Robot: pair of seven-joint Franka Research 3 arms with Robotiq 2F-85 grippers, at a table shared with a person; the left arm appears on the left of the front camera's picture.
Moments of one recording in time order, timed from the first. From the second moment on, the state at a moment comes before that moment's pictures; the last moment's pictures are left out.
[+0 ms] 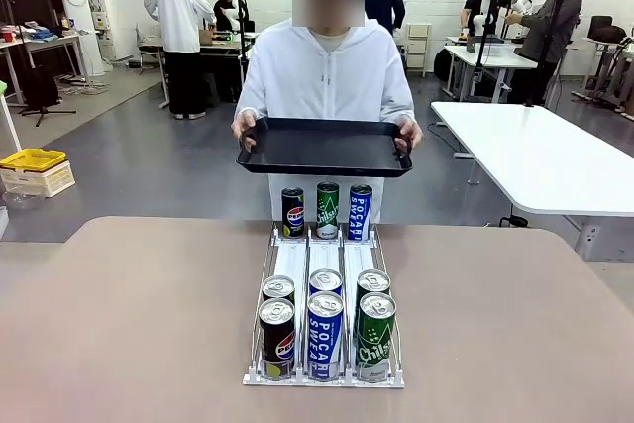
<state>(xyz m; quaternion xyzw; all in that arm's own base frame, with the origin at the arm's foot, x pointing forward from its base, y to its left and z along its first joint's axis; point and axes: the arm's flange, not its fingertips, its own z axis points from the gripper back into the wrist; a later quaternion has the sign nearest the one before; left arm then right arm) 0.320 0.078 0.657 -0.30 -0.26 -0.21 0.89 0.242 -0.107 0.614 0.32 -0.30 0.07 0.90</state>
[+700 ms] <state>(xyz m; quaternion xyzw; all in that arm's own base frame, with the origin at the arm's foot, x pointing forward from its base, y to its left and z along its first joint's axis) 0.320 0.078 0.657 -0.30 -0.26 -0.21 0.89 0.242 -0.107 0.614 0.32 -0.30 0.07 0.90</state>
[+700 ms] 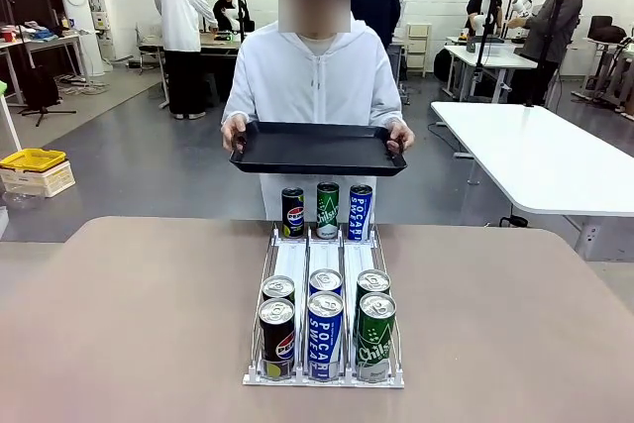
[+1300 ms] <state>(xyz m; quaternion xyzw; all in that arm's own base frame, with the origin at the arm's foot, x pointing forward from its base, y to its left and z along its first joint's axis) 0.320 0.078 0.657 -0.30 -0.26 -0.21 0.89 0.242 -0.107 0.614 0.32 -0.30 0.07 0.90</state>
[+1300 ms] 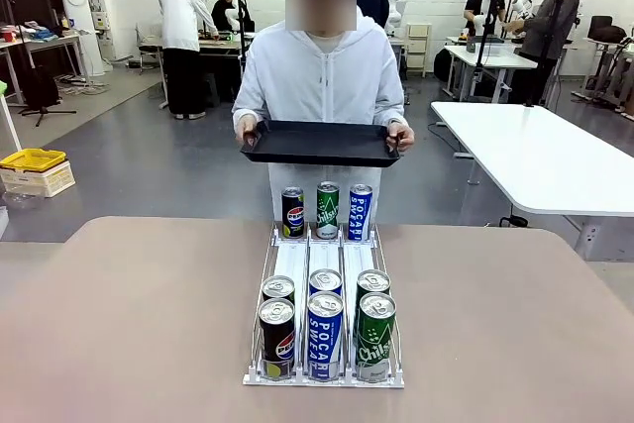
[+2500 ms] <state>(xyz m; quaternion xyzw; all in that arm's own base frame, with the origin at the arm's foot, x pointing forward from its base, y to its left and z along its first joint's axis) 0.320 0.078 0.657 -0.30 -0.26 -0.21 0.89 0.242 -0.107 0.614 0.32 -0.30 0.07 0.90</state>
